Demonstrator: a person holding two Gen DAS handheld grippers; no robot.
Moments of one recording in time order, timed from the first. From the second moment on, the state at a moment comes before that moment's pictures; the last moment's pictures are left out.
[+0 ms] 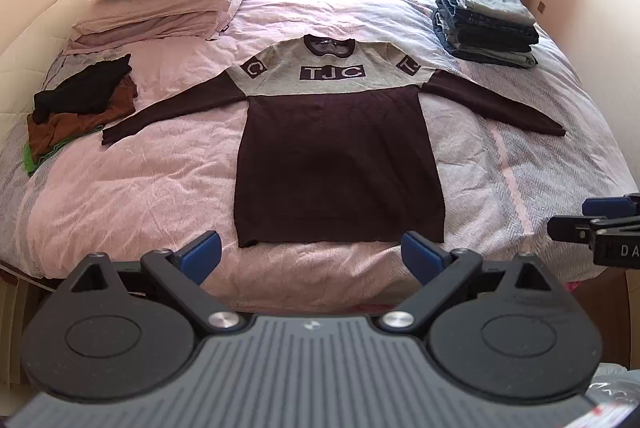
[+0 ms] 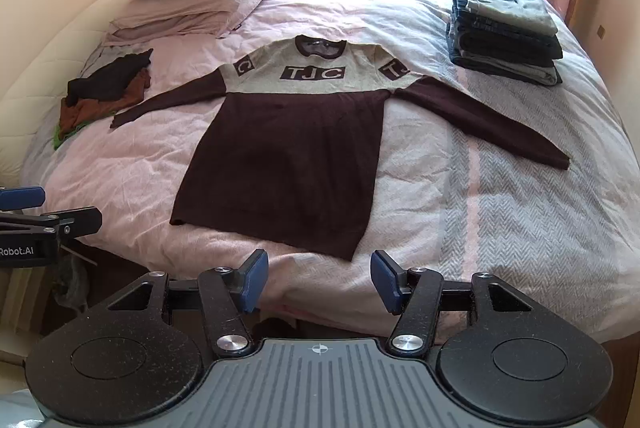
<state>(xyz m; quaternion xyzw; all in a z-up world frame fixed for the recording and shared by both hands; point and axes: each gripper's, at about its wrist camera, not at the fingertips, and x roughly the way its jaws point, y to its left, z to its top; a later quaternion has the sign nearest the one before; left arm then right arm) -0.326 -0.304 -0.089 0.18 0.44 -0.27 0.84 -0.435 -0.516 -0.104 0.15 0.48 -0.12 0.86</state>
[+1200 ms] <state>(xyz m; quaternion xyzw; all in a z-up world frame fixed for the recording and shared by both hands) -0.318 -0.307 -0.095 0.17 0.45 -0.26 0.84 -0.425 -0.530 -0.111 0.18 0.48 -0.11 0.85</state>
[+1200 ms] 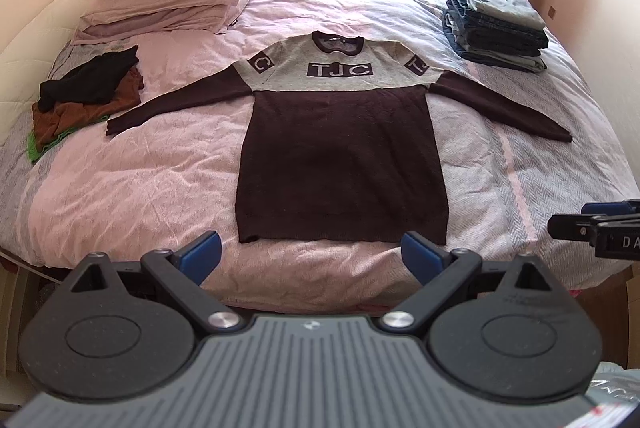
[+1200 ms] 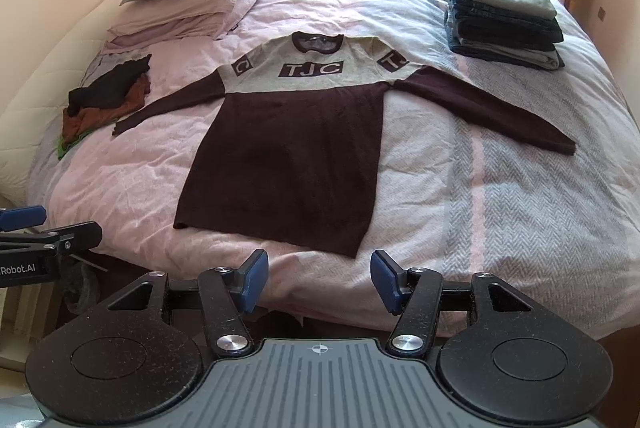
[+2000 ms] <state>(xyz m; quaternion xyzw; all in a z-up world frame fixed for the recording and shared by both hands) -0.032 -0.313 -0.122 0.12 0.43 -0.27 0.86 -0.245 -0.618 -0.126 0.33 0.39 -0.21 0.84</state>
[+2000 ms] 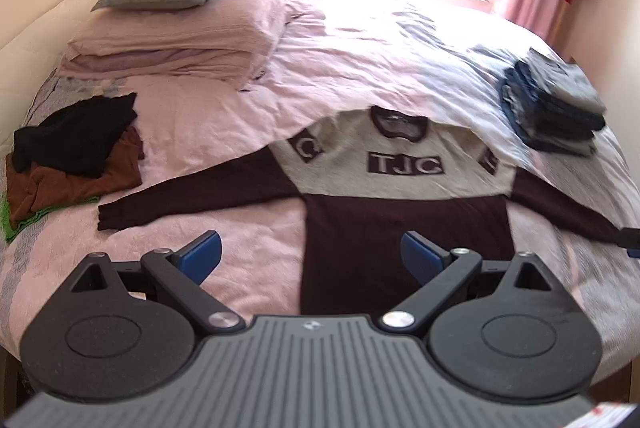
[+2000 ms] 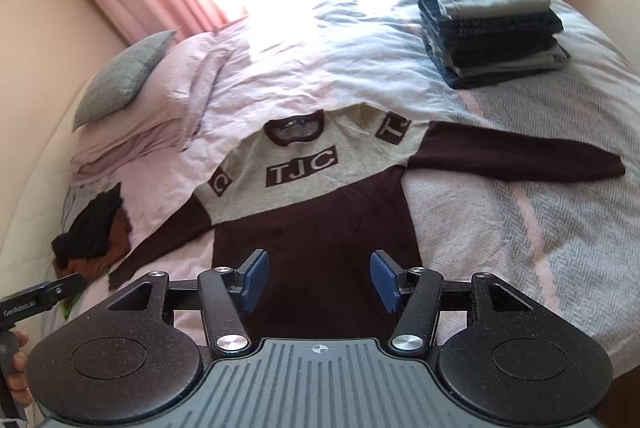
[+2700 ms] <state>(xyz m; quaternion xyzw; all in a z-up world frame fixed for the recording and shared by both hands) 0.215 -0.153 -0.357 -0.26 0.49 -0.01 0.83 -0.151 -0.679 -0.247 0.33 0.43 -0.35 0.76</state>
